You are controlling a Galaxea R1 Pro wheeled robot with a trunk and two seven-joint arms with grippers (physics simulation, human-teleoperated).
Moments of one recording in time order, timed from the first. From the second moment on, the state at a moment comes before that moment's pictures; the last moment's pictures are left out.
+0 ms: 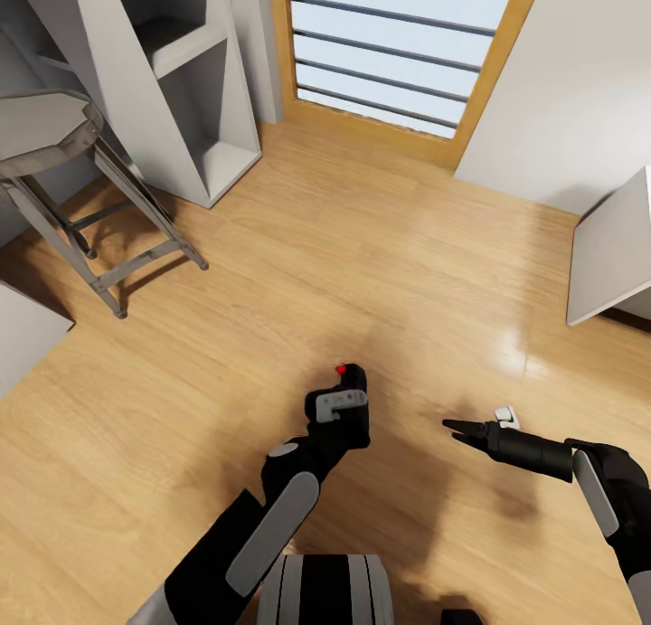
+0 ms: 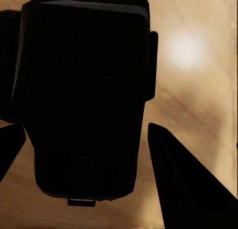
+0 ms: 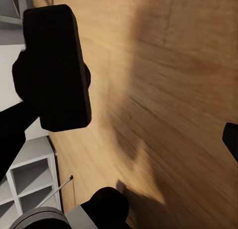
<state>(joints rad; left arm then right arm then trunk) -0.52 -0.14 -0.68 -1.46 0.85 0.50 0.62 -0.52 -0.33 -0.24 -1.06 -0.31 0.97 1.13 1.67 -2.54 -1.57</state>
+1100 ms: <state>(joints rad) -0.52 0.31 -0.63 -1.48 1.29 0.27 0.00 -0.52 -0.33 -0.24 -1.06 -0.31 0.98 1.14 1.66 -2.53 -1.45</state>
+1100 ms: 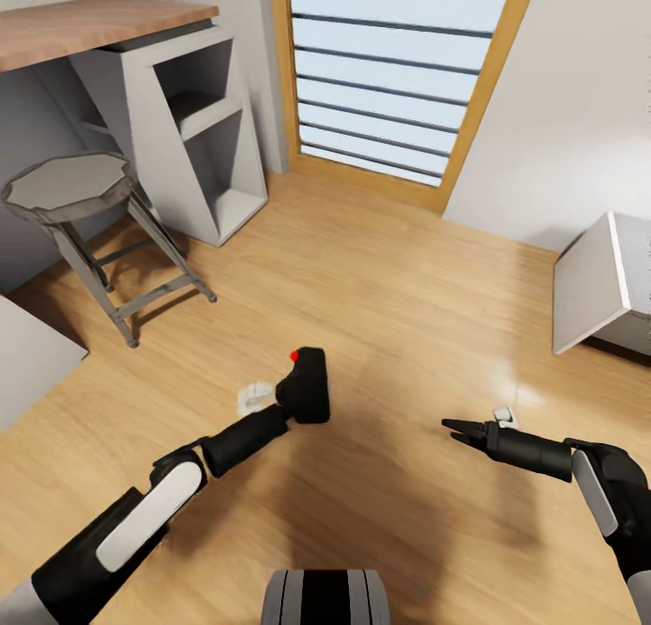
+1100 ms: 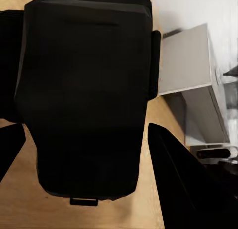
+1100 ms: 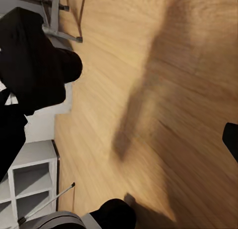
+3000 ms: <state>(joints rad) -0.52 0.40 -0.62 -1.33 1.56 0.23 -0.24 -0.52 -0.32 -0.22 -1.06 -0.31 0.97 1.09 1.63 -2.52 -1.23</state>
